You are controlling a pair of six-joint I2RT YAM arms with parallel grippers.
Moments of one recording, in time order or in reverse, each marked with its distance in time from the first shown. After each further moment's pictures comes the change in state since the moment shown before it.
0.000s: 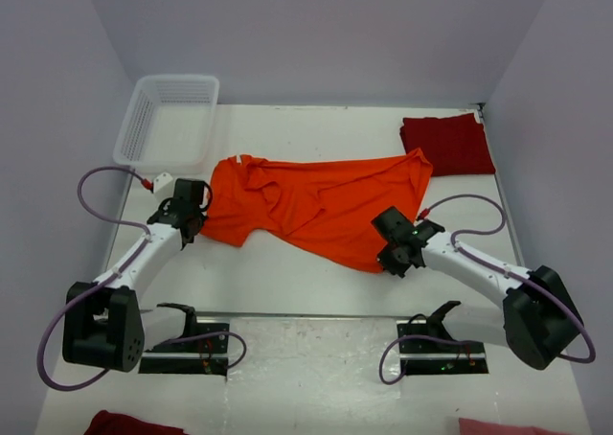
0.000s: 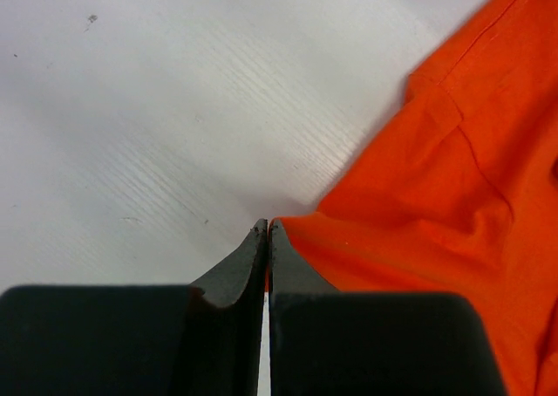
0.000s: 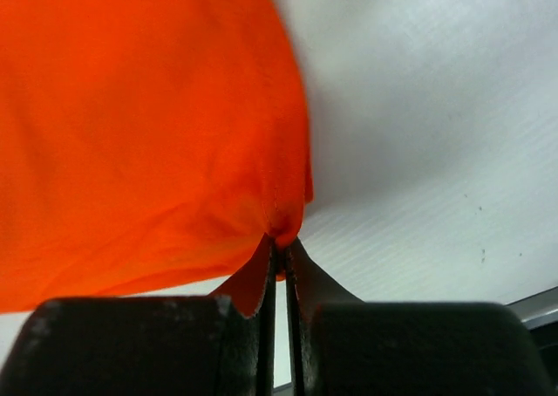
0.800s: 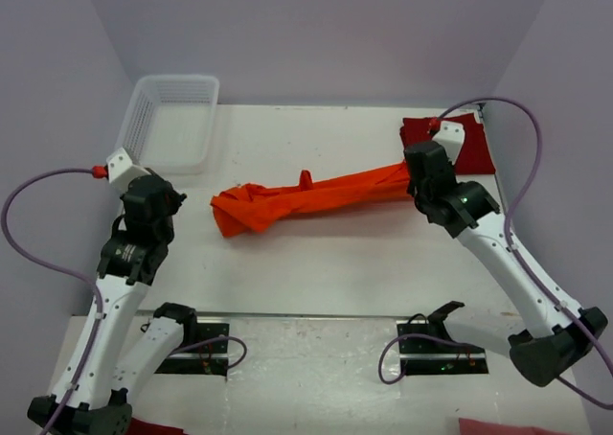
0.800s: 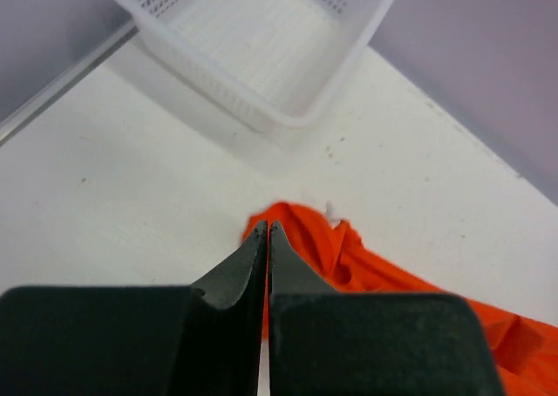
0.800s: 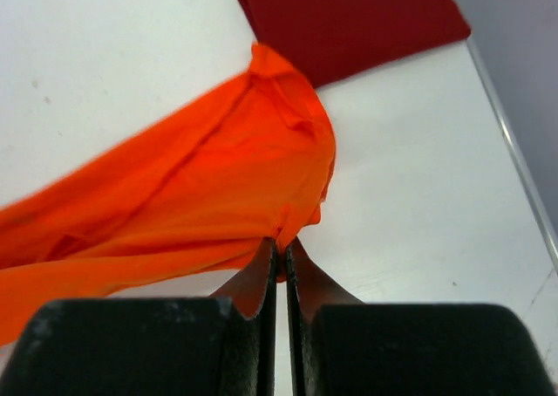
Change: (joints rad) left arm -0.070 -0.470 0.211 -0.129 -0.032 0.116; right arm -0.101 -0.071 0.590 -0.043 0.447 -0.935
